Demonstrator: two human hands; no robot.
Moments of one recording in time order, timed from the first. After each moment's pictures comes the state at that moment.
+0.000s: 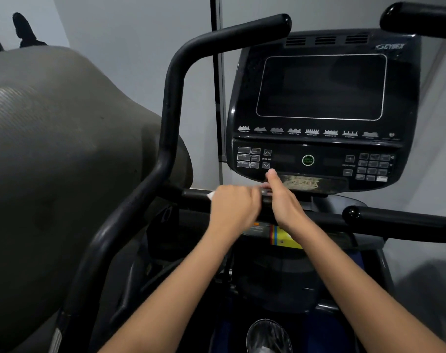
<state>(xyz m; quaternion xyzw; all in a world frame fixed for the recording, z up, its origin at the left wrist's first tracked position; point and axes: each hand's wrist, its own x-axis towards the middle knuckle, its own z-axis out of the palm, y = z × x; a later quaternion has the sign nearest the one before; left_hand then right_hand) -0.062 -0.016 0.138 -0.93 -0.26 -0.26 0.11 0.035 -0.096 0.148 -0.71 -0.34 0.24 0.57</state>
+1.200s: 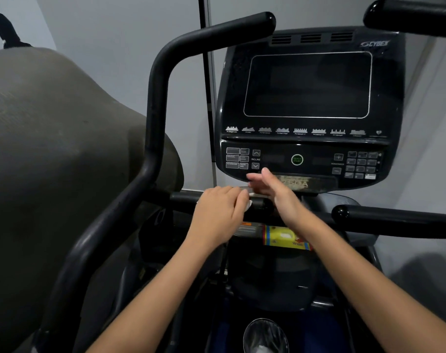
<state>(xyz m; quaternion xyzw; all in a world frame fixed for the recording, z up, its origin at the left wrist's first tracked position) -0.072 -0.014 0.130 -0.91 -0.23 -0.33 -0.01 0.064 -0.108 0.147 -0.62 -0.43 0.29 0.59</state>
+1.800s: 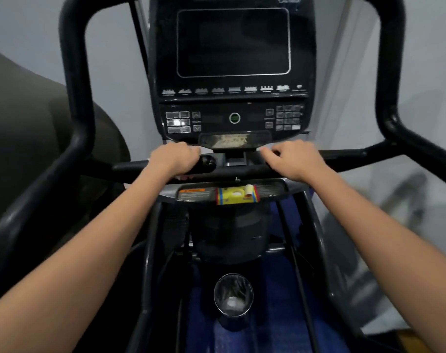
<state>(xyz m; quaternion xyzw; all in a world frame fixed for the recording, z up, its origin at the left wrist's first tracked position) -0.031 -0.006 0.172 -0.94 -0.33 -0.03 -0.04 0.130 -0.224 0.159 -0.89 -0.43 -0.10 0.10</state>
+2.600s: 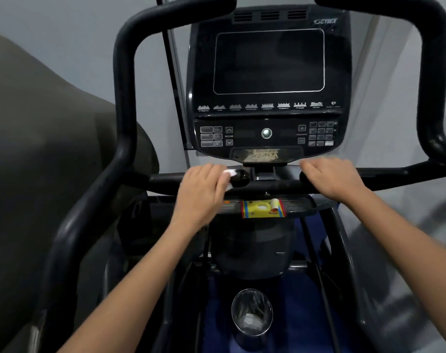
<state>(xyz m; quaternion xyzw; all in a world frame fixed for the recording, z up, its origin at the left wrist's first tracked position) -0.082 -0.018 0.113 -0.91 -0.15 -0.39 0.02 0.135 -0.220 0.154 -0.91 -0.40 -0.11 0.10</state>
